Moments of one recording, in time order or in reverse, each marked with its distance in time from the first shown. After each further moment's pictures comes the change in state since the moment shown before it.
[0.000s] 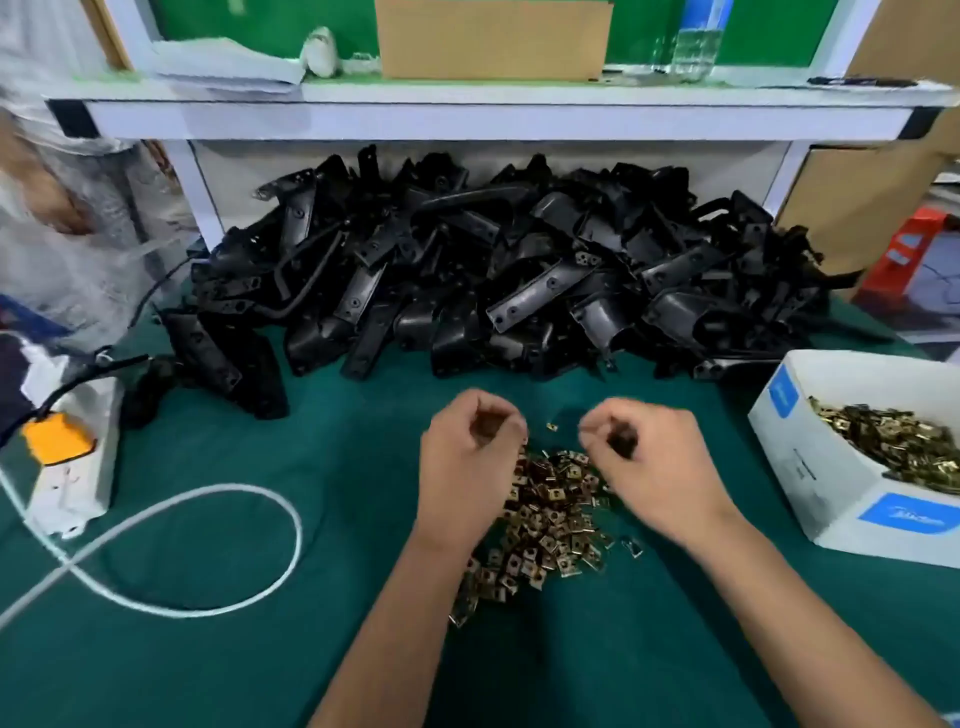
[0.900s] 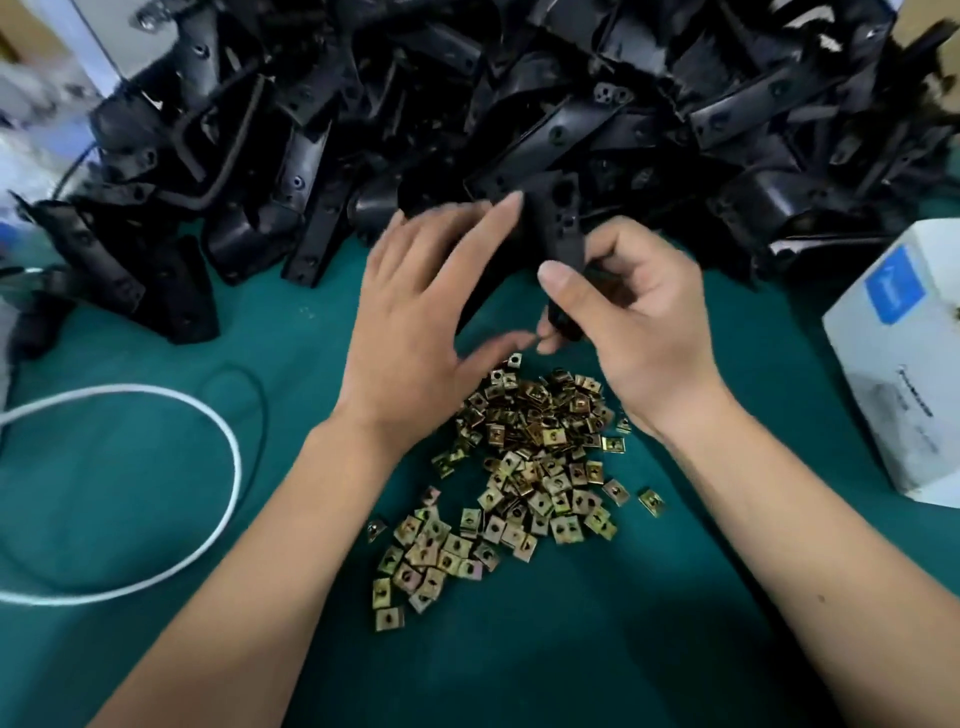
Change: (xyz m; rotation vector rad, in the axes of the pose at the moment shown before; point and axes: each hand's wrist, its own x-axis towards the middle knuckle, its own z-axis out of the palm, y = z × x) left_hand 0.072 -0.046 -0.008 0.732 -0.035 0.764; right_hand 0.054 0.017 0.047 0.852 0.062 -0.044
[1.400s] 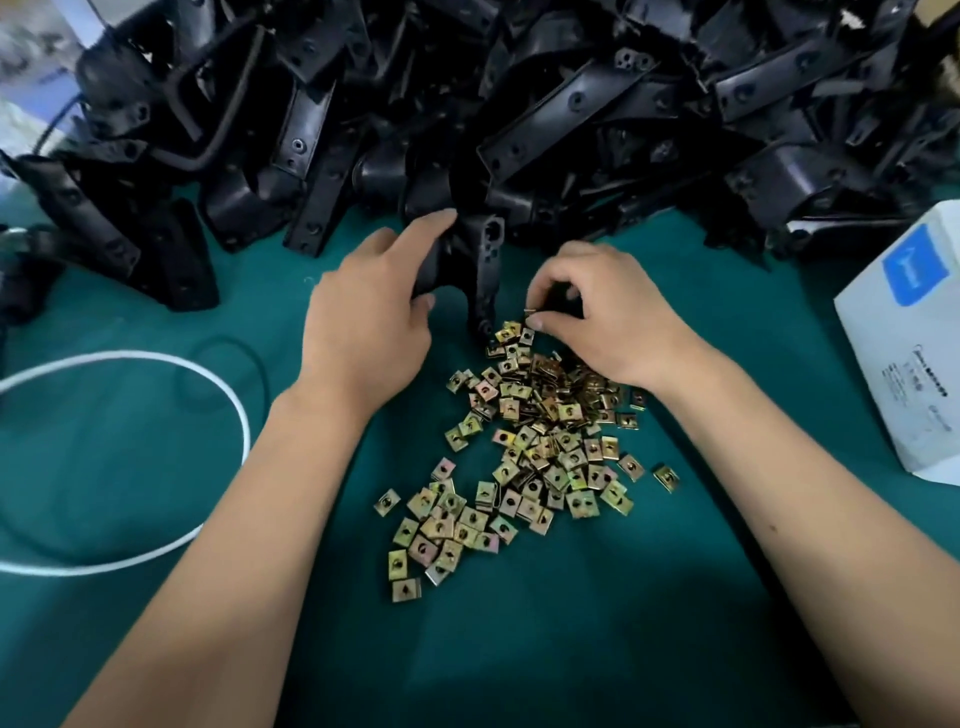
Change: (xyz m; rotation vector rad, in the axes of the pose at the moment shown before) left_hand -0.012 -0.024 -0.020 0.077 -0.242 -0.404; right_hand 0.021 0.024 -0.002 -0.935 -0.408 0.077
